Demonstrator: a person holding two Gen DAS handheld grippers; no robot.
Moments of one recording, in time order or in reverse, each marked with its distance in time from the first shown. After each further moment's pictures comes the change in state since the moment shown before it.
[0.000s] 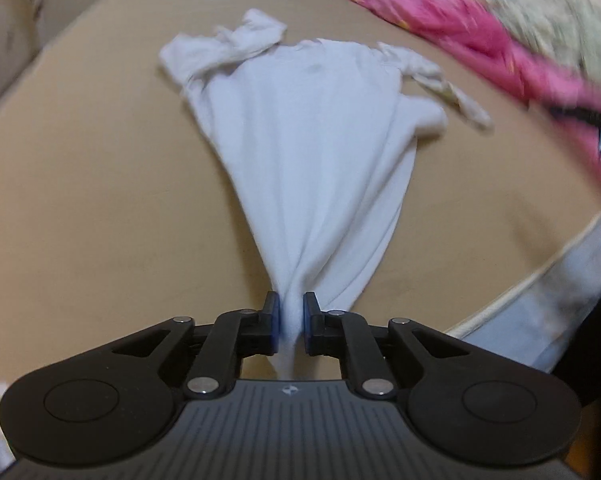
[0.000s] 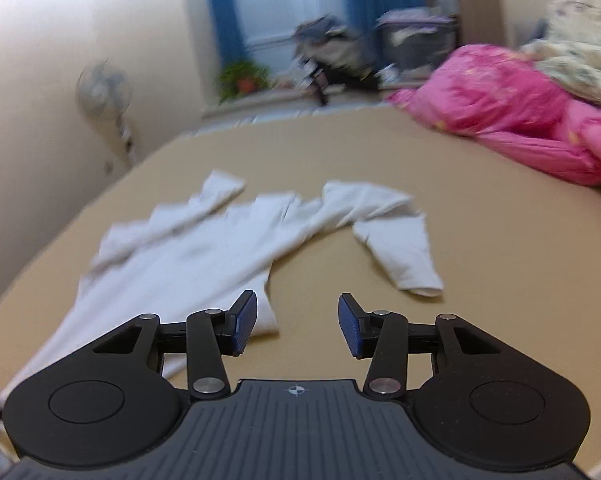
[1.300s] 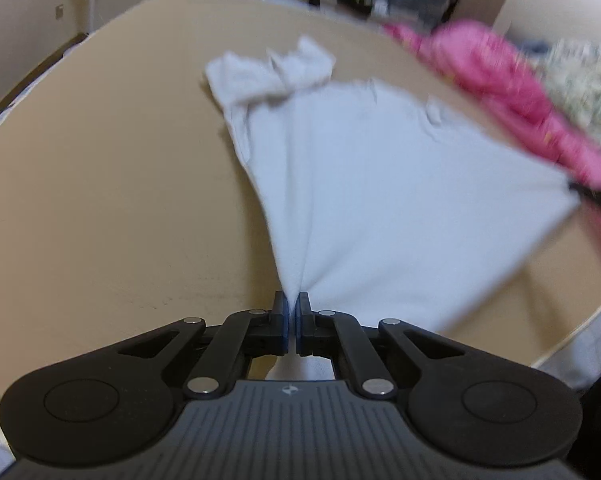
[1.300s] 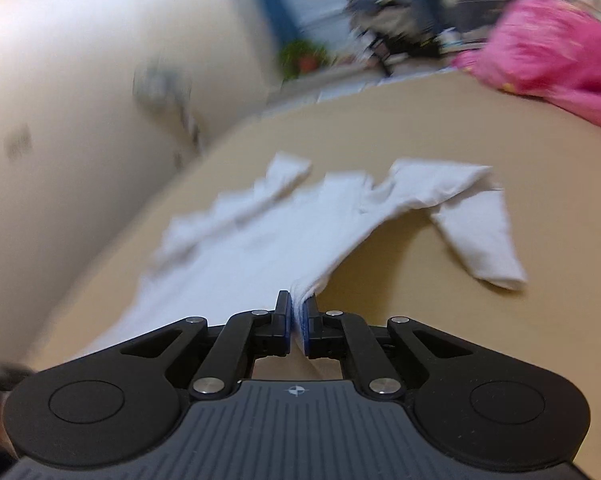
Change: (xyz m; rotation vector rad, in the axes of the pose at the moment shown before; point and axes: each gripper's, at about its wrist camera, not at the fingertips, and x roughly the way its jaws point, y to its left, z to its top) left arm 0.002 0.015 0.026 -0.156 -0.102 0.026; right arm 0.000 -0.036 0.011 0.159 0.005 0.281
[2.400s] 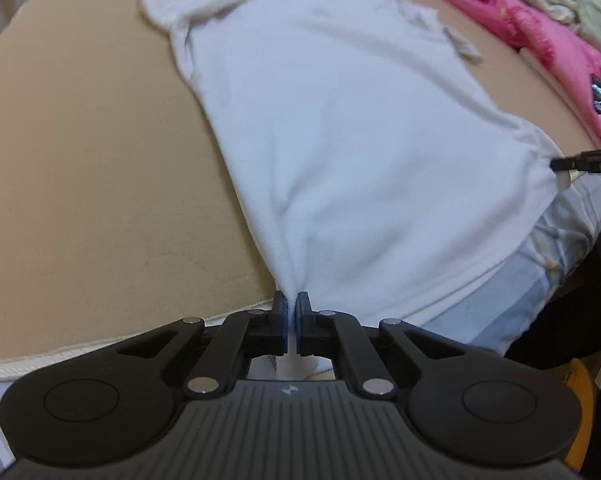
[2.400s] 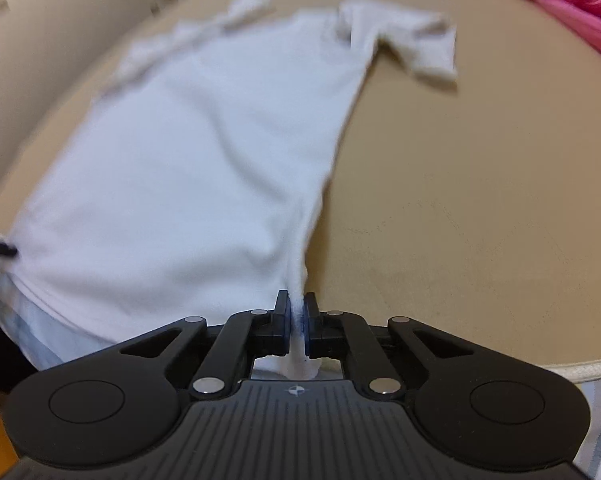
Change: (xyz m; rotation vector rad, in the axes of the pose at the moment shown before) left arm 0.000 -0.022 -0.059 0.236 0.263 -0.047; right arm -0.029 -0.040 -0.080 -0.139 0.435 -0.132
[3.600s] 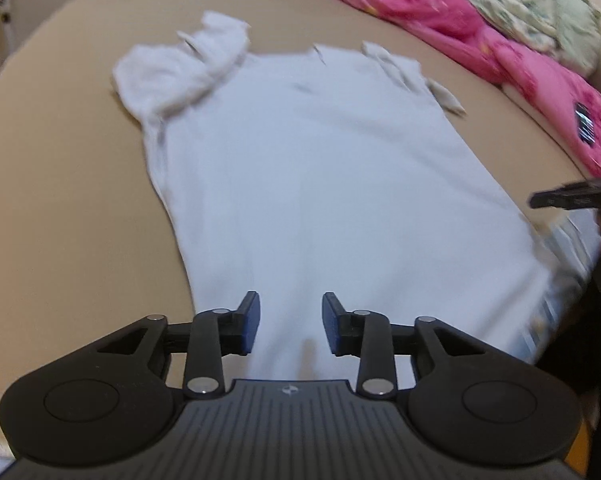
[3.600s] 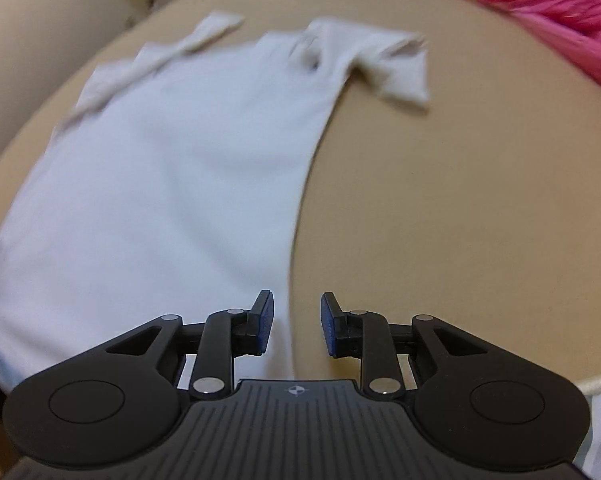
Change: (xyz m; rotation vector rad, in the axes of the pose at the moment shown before) left arm 0.017 -0.027 0.057 0.019 -0.141 0.018; right arm 0.019 -0.015 0.042 0.009 -0.040 -0.126
